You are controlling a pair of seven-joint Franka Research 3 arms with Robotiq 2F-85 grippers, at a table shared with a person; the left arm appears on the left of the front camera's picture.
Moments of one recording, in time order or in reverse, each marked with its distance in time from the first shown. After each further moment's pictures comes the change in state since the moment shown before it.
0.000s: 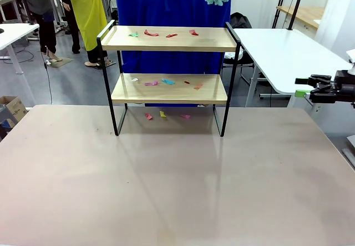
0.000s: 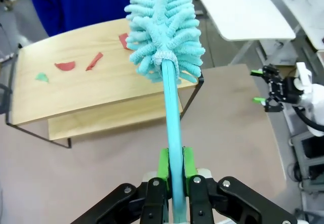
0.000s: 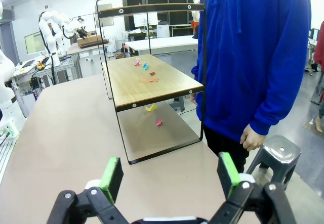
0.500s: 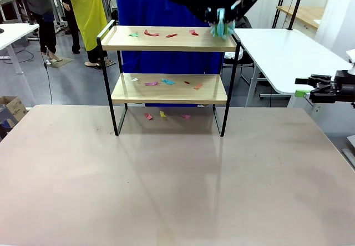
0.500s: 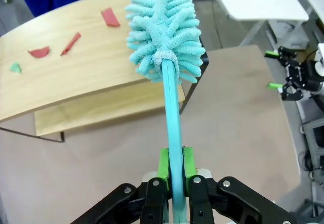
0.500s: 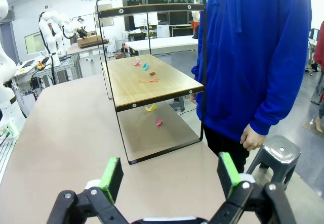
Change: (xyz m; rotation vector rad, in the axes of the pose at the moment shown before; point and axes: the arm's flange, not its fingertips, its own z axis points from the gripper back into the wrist) left arm -0.022 -0.015 -0.070 0.039 0.092 -0.031; right arm 0.000 0.000 0.000 0.000 0.000 0.000
